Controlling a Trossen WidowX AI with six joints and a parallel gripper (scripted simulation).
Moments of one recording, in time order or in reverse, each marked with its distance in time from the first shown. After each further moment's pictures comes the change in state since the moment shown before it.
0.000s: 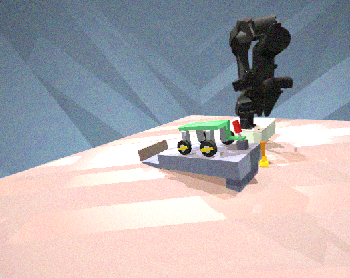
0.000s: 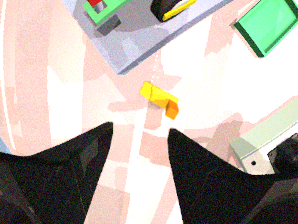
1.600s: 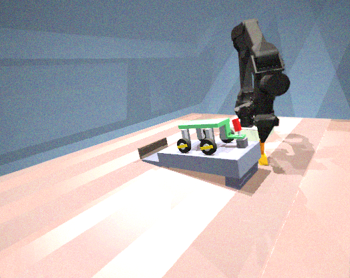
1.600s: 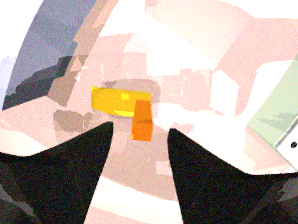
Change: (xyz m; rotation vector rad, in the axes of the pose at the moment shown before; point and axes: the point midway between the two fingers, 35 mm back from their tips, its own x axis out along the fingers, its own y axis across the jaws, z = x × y) arm 0.088 -0.036 -0.017 0.344 0.026 -0.181
